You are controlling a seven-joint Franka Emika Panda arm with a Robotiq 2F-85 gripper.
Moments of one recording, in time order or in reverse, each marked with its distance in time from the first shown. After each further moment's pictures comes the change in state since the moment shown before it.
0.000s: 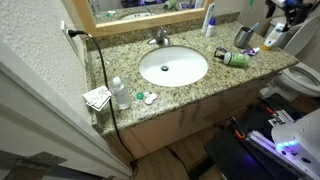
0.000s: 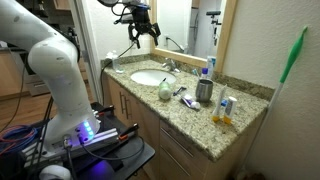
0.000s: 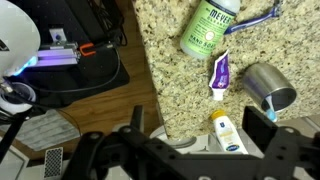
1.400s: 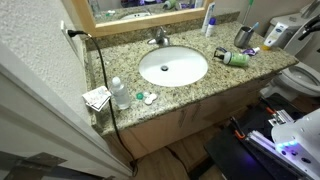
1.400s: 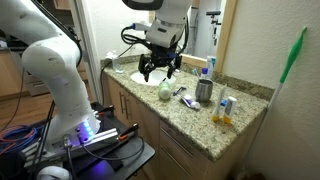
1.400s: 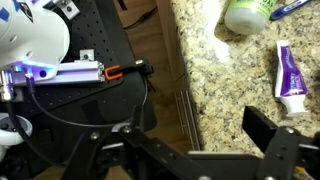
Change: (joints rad) arm -0.143 0.163 -0.805 -0.047 0.249 0.044 -0.869
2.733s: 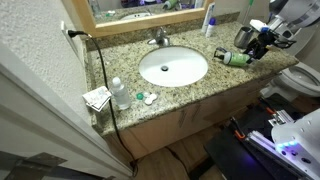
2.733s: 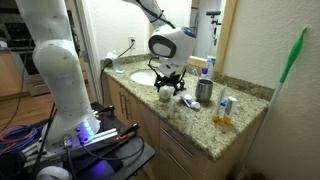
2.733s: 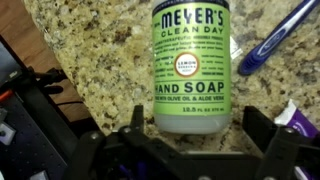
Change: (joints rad) arm 0.258 0.534 0.173 0.038 0.497 0.446 0.360
